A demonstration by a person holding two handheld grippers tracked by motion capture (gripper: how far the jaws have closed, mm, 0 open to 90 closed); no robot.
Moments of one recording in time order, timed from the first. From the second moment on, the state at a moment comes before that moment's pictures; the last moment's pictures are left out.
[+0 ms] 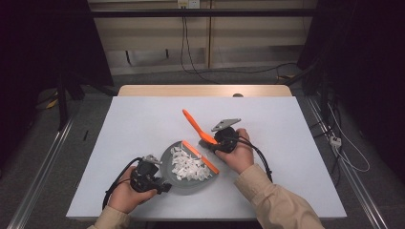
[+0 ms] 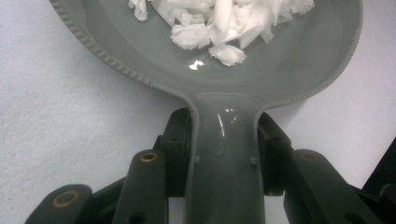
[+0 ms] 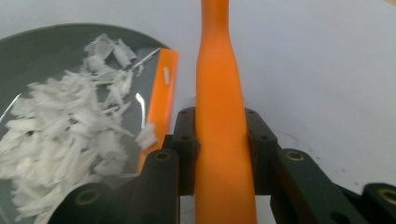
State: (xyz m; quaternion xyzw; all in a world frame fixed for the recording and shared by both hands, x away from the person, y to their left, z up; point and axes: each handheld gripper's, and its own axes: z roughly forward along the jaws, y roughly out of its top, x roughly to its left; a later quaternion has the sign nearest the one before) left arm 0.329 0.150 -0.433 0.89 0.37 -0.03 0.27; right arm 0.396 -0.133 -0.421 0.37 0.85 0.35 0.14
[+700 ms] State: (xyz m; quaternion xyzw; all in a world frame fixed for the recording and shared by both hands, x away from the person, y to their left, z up) left arm 0.330 0.151 -0.434 0.89 0.37 -0.03 0.27; right arm 0.406 -0.114 -0.431 0.37 0.82 0.43 0.12
